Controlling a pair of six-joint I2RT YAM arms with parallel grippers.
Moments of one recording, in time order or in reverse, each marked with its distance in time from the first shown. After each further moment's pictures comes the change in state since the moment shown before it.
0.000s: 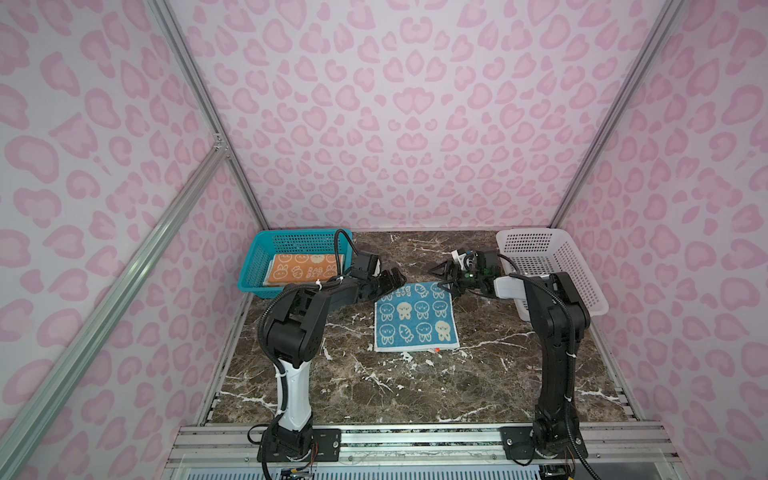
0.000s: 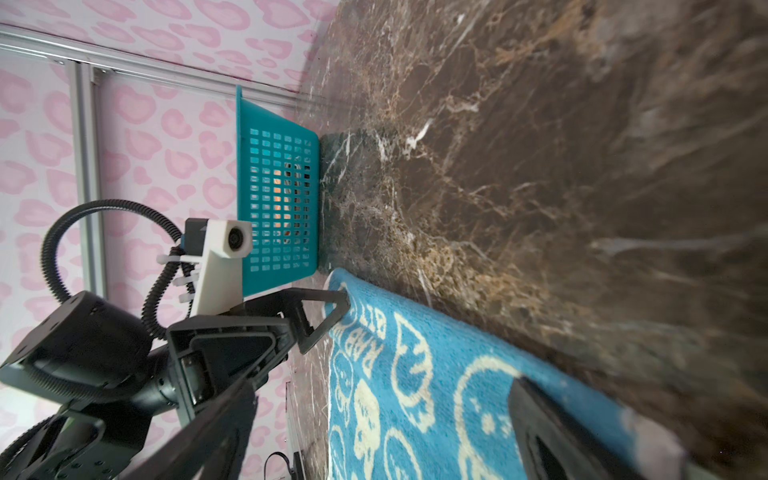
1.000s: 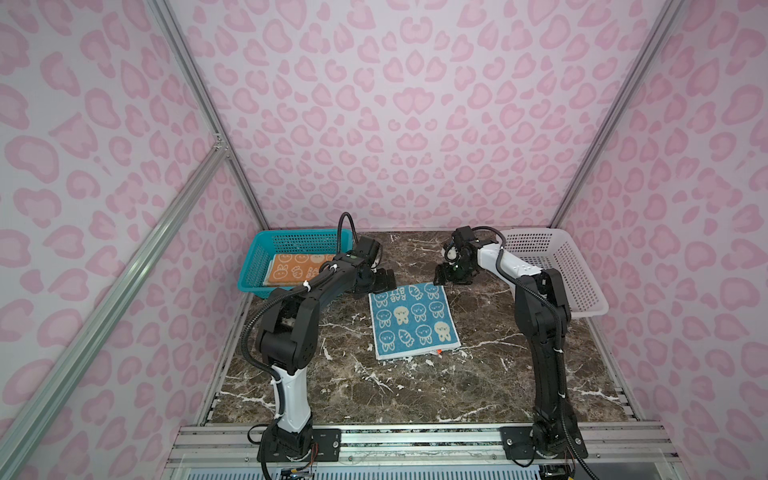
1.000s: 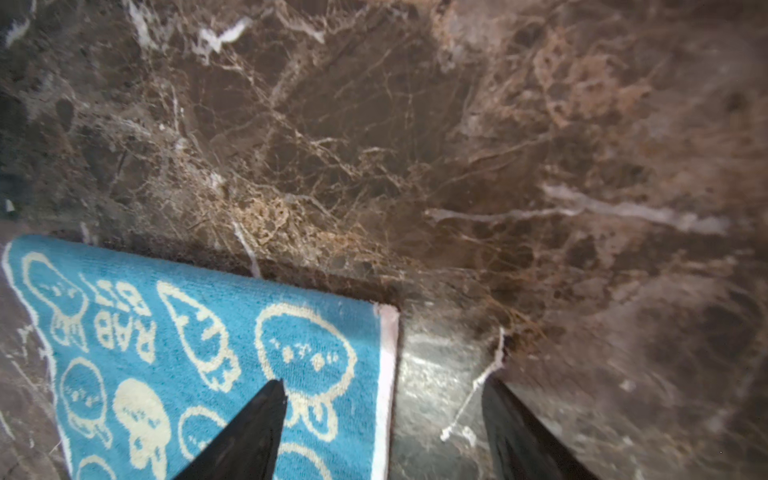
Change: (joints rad) left arm 0.015 -0.051 0.253 -0.595 -0.175 0.245; right arm 0.126 0.125 0.584 -1.007 0.607 -0.574
